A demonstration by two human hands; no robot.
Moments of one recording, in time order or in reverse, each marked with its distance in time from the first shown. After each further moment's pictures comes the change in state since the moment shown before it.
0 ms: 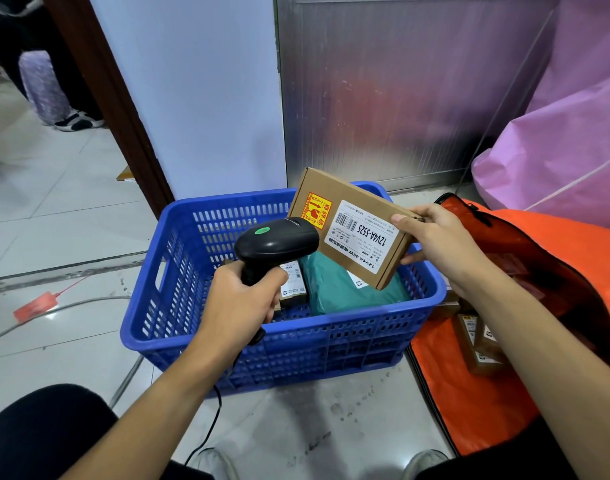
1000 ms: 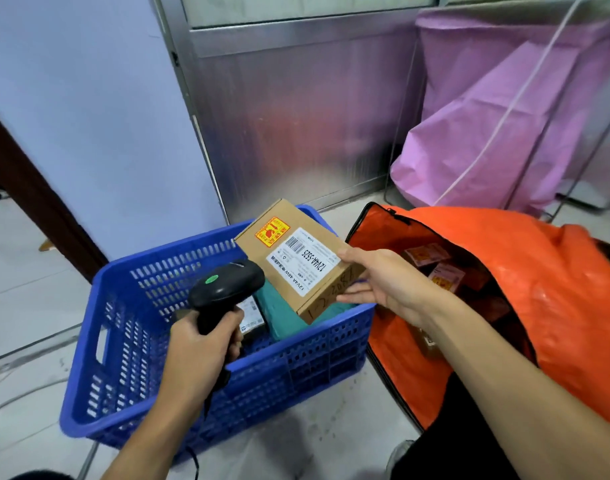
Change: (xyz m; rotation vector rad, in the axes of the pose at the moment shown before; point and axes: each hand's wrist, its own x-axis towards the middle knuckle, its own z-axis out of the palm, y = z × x) left_hand -0.003 0.001 0.023 0.002 -0.023 -0.005; right_hand -0.052 -0.005 -0.037 0.389 -0.194 0.273
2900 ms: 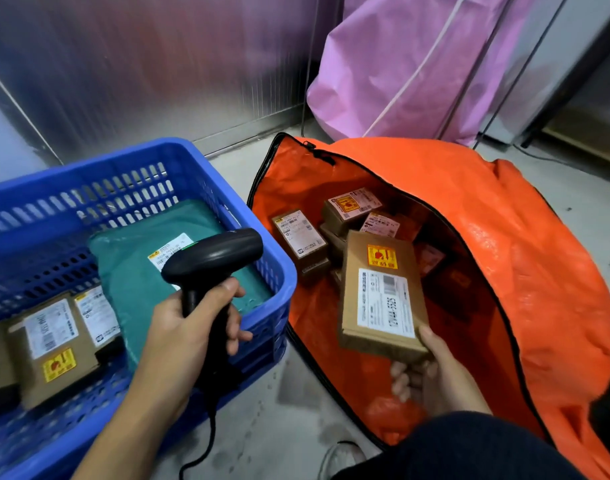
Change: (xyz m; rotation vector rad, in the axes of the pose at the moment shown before) left_hand 0.097 -0.098 0.187 -0.182 -0.367 -0.091; right_hand -0.008 0.233 -0.175 0.392 0.569 0.196
